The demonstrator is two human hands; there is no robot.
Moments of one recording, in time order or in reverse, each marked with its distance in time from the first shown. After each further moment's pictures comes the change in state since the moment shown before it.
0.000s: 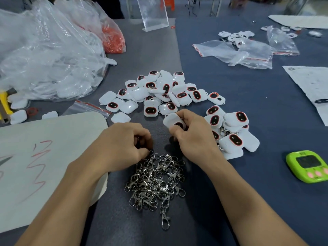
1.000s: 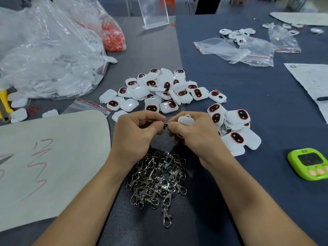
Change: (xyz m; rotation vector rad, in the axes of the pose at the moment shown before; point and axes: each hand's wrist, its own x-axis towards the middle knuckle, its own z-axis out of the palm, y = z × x) left_hand 0.020 0.018 0.037 -0.778 0.463 0.048; right_hand -0.002 -0.005 -0.004 0.409 -0.065 0.128
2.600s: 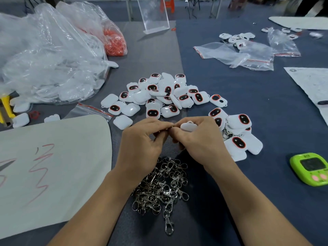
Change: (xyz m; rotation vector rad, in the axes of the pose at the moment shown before) left_hand -0.012 0.004 0.007 0.368 0.038 0.358; right_hand -0.003 0.001 -0.003 -0.148 0.047 -0.110
